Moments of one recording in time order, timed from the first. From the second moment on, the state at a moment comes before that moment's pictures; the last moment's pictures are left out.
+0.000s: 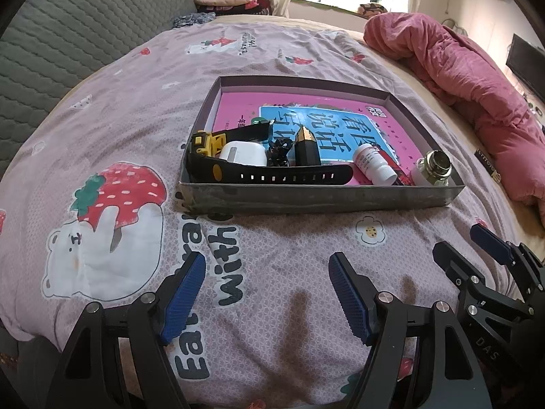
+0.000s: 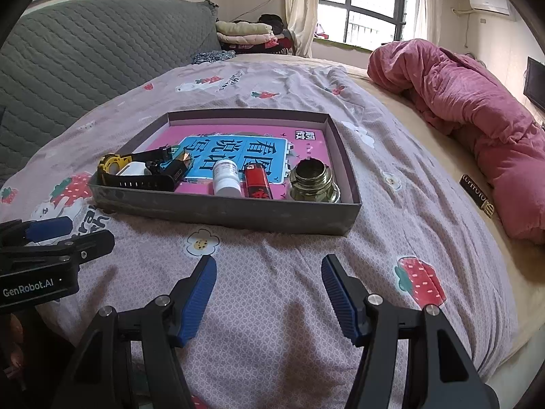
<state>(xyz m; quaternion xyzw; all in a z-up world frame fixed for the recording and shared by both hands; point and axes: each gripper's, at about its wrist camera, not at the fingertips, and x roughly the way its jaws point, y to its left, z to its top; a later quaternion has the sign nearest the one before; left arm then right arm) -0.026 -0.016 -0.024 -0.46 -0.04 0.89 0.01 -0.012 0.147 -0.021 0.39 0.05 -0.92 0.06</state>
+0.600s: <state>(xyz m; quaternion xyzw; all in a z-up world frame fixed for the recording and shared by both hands) -0.026 -0.017 -0.025 -0.46 -0.04 0.89 0.01 -0.012 0.149 -0.021 0.39 0.05 -0.92 0.06</state>
